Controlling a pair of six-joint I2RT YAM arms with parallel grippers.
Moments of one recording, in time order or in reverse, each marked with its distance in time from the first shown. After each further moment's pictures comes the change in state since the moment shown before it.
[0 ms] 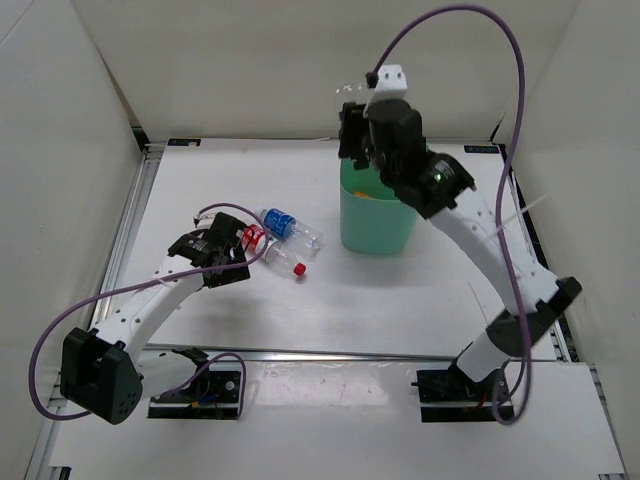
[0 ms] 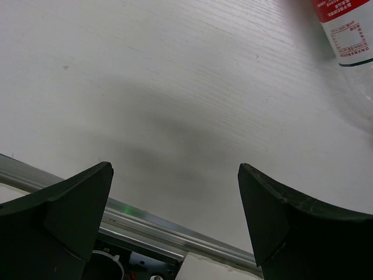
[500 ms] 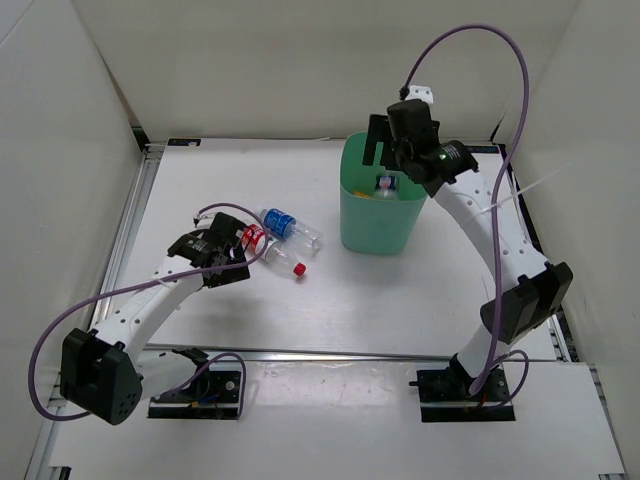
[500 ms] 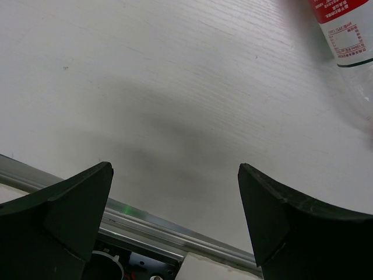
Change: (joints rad) left arm 0.000 -0.004 -0.001 0.002 -0.001 0.000; right arm -0.306 0.124 -0.019 -0.182 -0.090 0.139
